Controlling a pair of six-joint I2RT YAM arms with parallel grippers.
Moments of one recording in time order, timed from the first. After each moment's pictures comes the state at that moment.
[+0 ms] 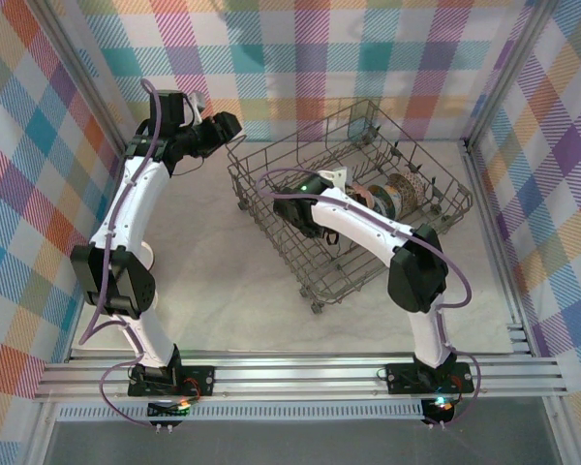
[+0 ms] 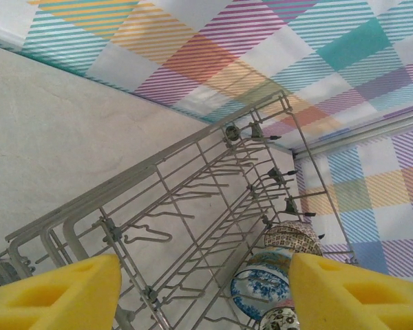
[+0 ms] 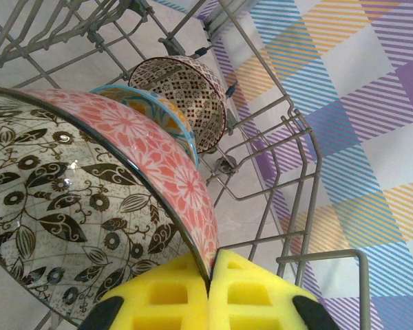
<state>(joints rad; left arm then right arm) -0.12 1.77 1.84 -0.61 0.46 -0.62 0.84 2.02 1.86 -1.66 1.11 1.03</state>
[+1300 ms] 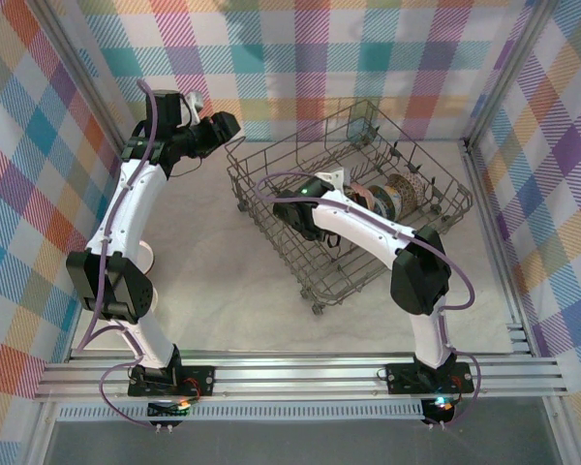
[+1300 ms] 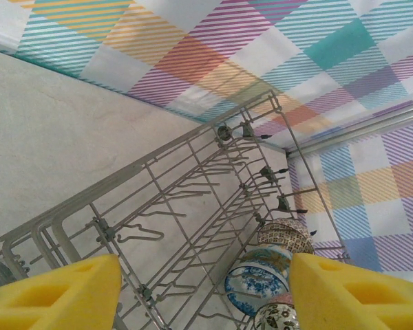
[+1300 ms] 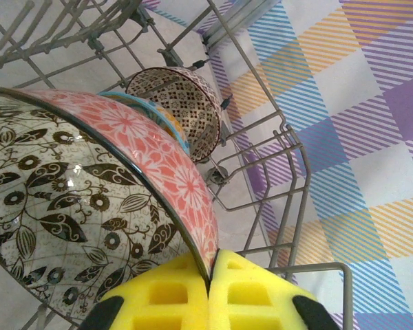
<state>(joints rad) -0.12 1.74 1.82 -0.61 0.46 -0.62 0.86 2.00 1.83 -1.63 1.15 0.96</state>
